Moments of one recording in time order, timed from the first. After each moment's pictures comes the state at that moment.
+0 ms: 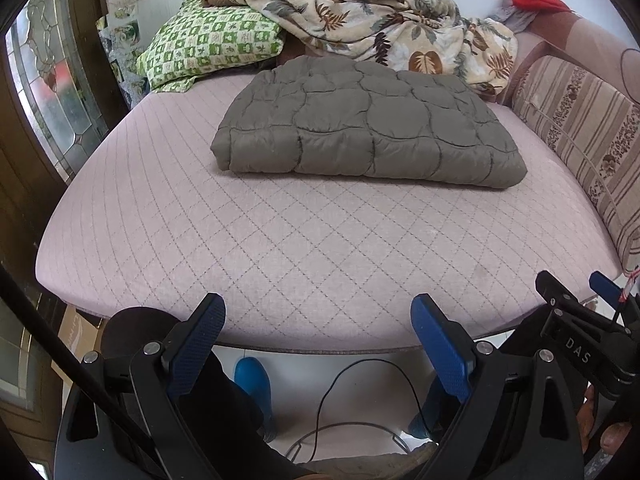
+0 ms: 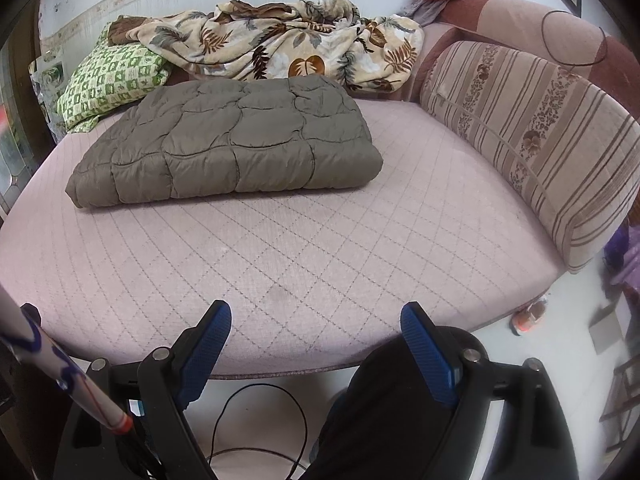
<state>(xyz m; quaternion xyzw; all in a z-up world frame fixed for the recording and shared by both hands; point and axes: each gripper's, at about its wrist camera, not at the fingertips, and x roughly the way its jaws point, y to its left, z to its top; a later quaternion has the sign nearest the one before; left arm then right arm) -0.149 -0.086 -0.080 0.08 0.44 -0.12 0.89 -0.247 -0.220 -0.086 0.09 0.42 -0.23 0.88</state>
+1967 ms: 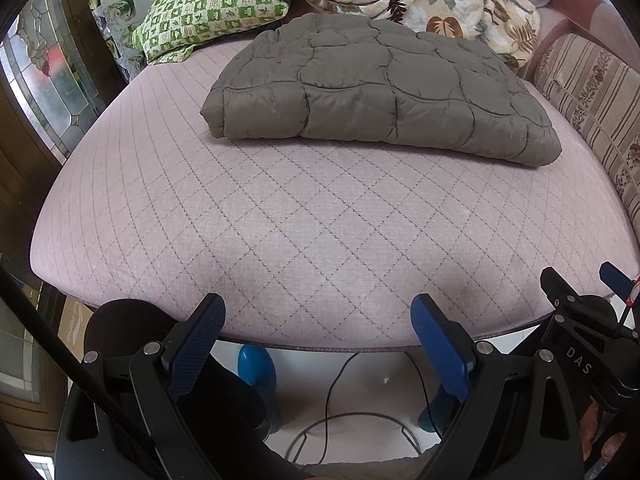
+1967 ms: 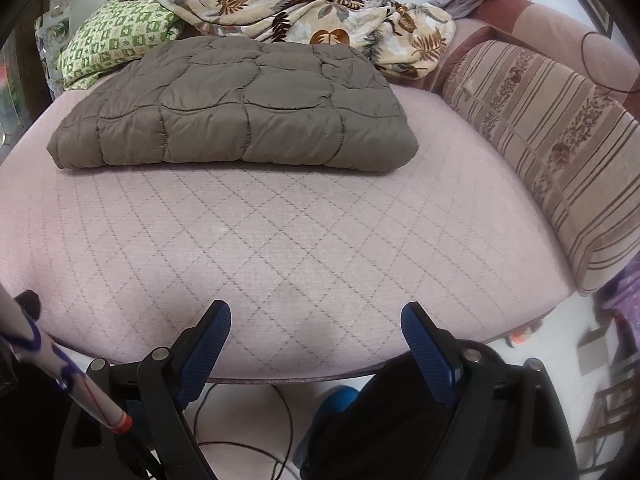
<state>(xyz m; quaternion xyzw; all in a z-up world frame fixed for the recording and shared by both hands) -0.116 -0.096 -0.121 0.09 0.49 -0.10 0.86 -0.203 -0.214 -0.124 0.05 0.46 -0.21 0.86</state>
